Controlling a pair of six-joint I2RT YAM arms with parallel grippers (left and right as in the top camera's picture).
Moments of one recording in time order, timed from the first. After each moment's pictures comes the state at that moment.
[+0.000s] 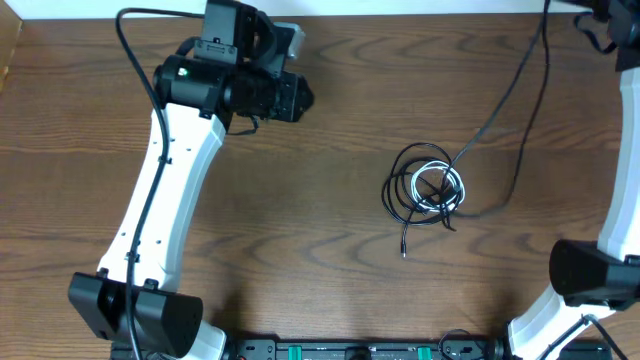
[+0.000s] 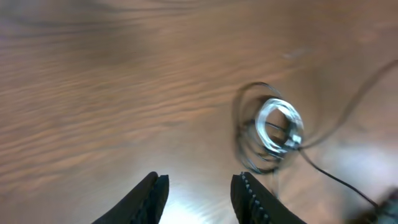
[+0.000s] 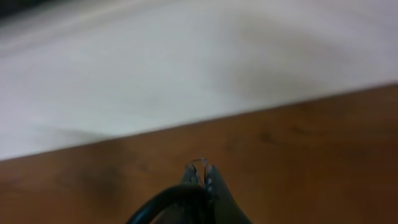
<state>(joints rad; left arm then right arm) -0.25 1.69 1.77 -1.07 0.42 -0.01 -0.07 1.89 2.36 -1.03 -0.12 0.23</state>
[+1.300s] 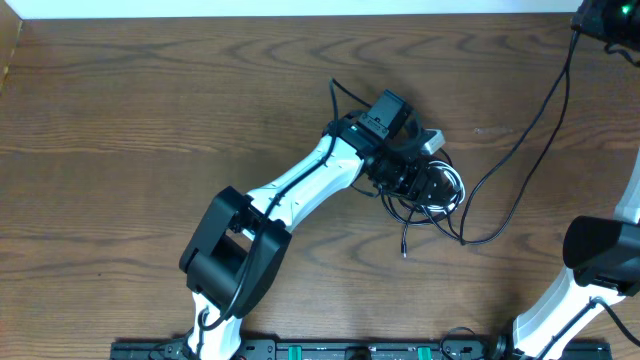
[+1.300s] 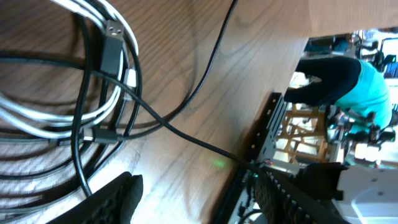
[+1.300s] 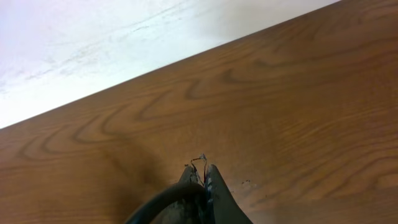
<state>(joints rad) -0.70 2.01 1.50 -0.61 0.86 -0.27 -0.24 1.99 2.36 -1.19 -0.24 0.20</state>
